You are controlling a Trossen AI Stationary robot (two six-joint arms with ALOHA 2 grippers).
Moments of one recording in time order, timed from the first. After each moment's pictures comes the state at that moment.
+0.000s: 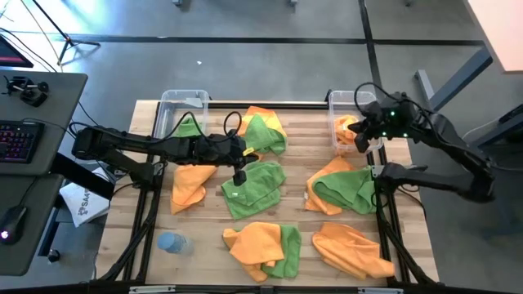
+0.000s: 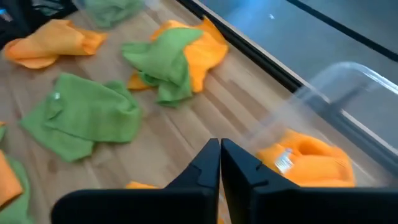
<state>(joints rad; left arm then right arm) 0.01 1.37 0.94 -0.08 -0.20 -0.10 -0.55 0.76 1.06 -1.02 -0.02 0.13</state>
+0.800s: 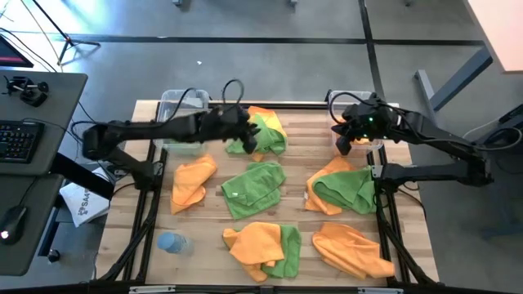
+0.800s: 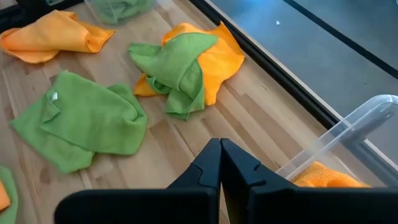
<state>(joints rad) 0.25 1.47 1.16 -0.26 -0.20 -0.29 -0.37 0.91 1.06 -0.89 0.12 0.18</state>
